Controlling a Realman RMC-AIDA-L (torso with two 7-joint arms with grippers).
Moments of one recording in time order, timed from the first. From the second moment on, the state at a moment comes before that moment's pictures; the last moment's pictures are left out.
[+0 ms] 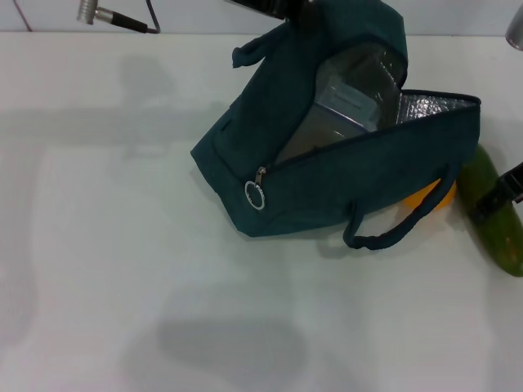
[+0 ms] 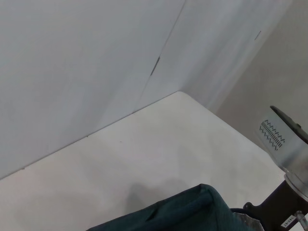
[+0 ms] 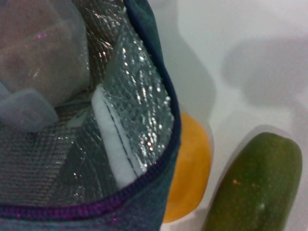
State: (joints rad) left arm -0.88 -2.04 0.94 1.16 2.17 1.58 -2.49; right arm 0.96 2.01 -0.92 -0.80 -2.87 -1.57 2.50
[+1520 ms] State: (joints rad) left arm -0.87 -2.04 0.94 1.16 2.17 1.61 -2.49; right arm 0.51 1.89 -0.66 -1.14 -2.20 -1.63 2.20
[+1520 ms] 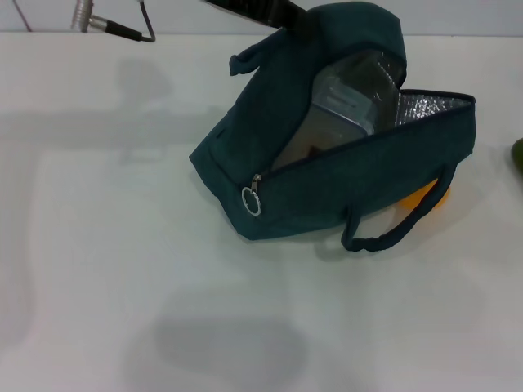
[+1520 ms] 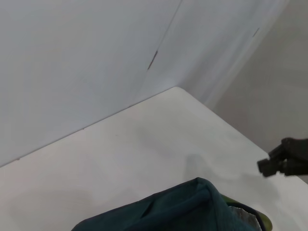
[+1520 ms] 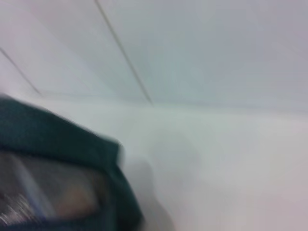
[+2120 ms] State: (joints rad) left arm -0.87 -2.04 0.94 1.16 2.16 1.61 -2.50; right arm 0.53 1.88 -0.61 -1.00 -2.01 -1.61 2.00
